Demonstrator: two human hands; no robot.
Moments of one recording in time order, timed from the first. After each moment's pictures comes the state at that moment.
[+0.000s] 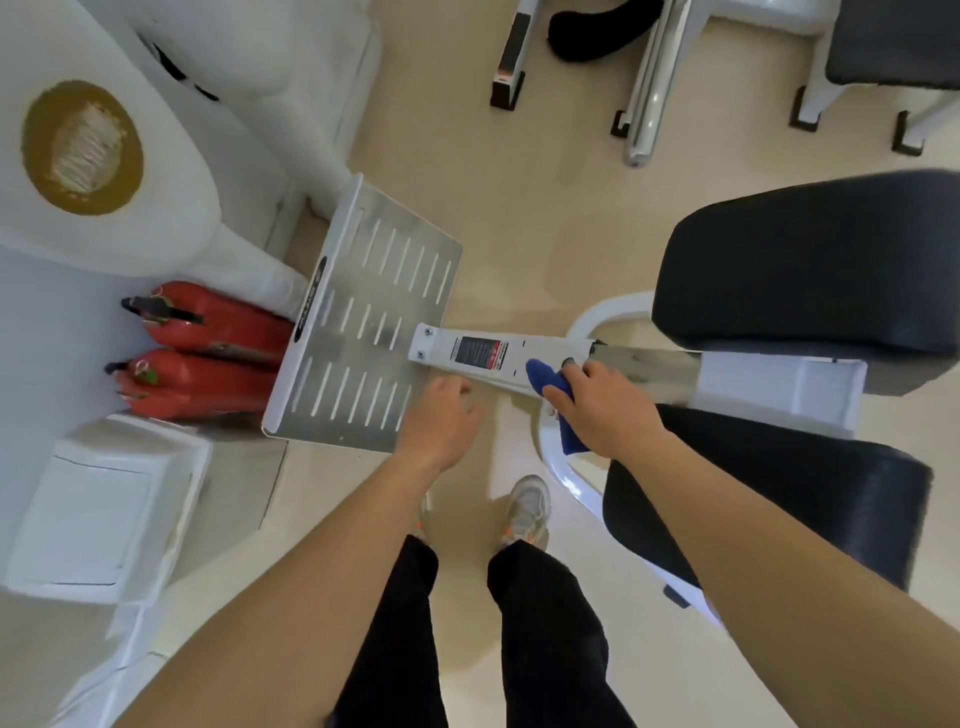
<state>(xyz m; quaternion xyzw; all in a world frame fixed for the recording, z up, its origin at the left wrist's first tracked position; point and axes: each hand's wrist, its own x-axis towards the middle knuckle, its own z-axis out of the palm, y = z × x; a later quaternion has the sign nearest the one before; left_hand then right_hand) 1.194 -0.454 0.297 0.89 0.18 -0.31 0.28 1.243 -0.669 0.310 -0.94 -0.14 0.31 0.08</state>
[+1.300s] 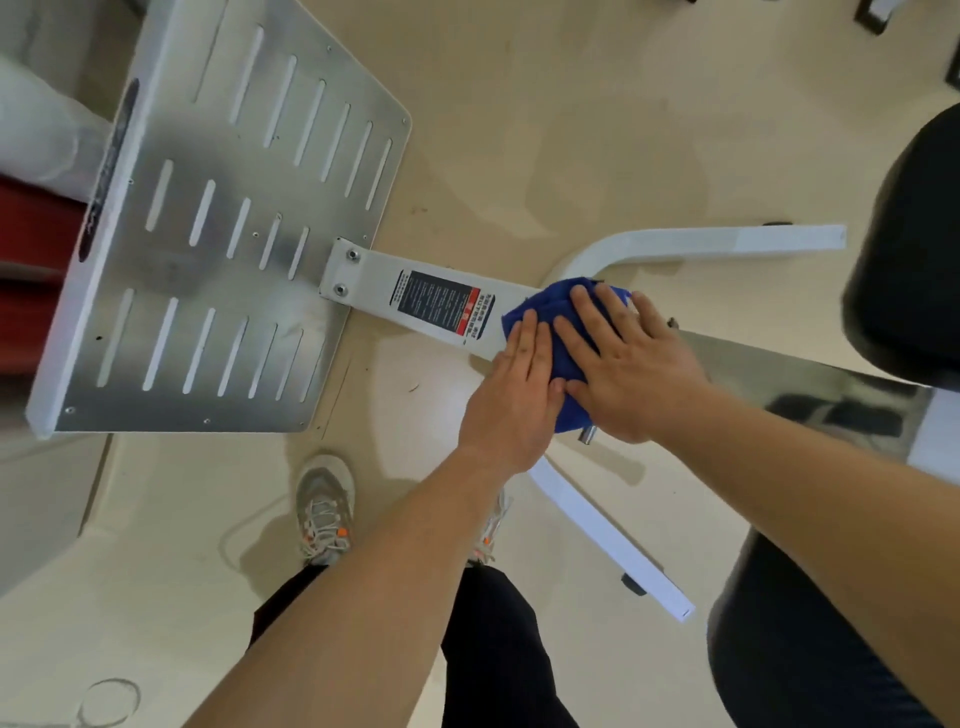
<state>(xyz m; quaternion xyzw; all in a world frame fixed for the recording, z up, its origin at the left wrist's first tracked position) 1.222 -0.530 0.038 0.93 -0.06 -0.22 0.30 1.305 -0.652 0.130 -0.83 -0.31 0.38 -0.25</state>
